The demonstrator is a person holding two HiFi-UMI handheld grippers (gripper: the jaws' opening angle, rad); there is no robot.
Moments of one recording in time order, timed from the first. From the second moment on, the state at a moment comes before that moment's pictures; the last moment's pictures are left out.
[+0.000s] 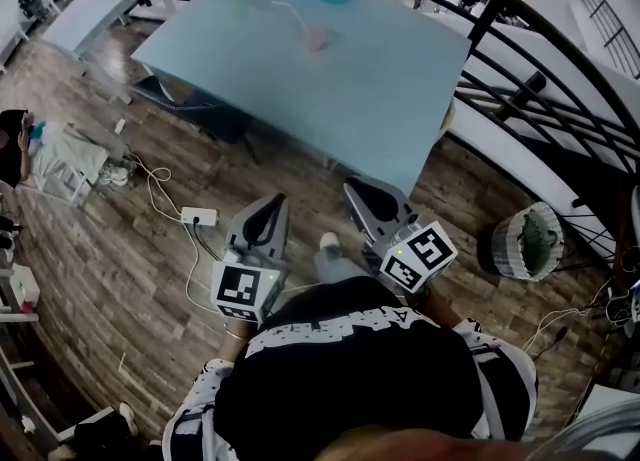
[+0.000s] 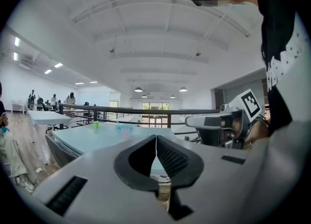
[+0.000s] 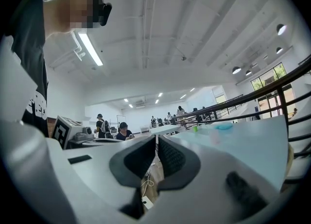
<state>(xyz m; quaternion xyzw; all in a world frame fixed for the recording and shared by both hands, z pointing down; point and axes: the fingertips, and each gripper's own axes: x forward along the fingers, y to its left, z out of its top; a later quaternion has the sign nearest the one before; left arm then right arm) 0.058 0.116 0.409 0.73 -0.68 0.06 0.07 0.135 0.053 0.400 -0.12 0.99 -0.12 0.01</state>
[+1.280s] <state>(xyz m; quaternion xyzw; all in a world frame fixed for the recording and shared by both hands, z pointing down) 0.007 -0.011 0.405 0.71 -0.69 0.07 0.08 0.080 -0.065 0.401 -0.08 0.99 -0.14 0.02</state>
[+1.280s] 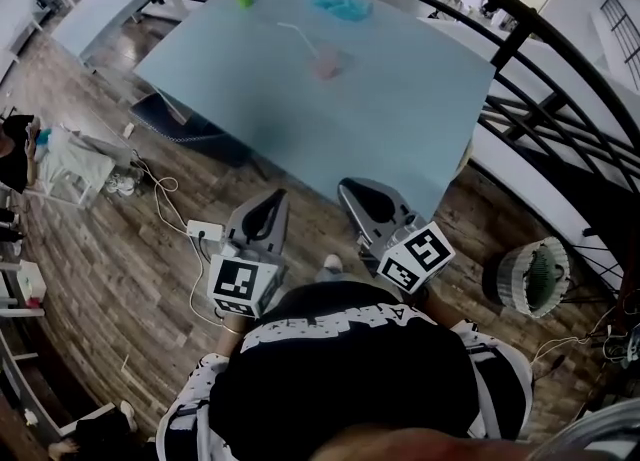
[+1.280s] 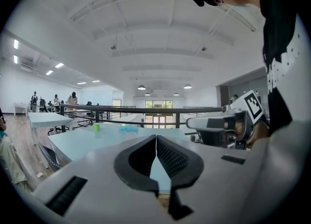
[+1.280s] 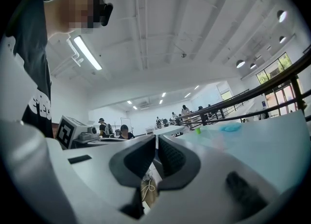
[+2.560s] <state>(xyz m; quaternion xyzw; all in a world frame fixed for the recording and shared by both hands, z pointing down) -0.032 -0.043 0.405 0.67 -0.74 0.07 0.09 0.041 -0.113 0.400 -0.03 0.99 -0.13 0.03</state>
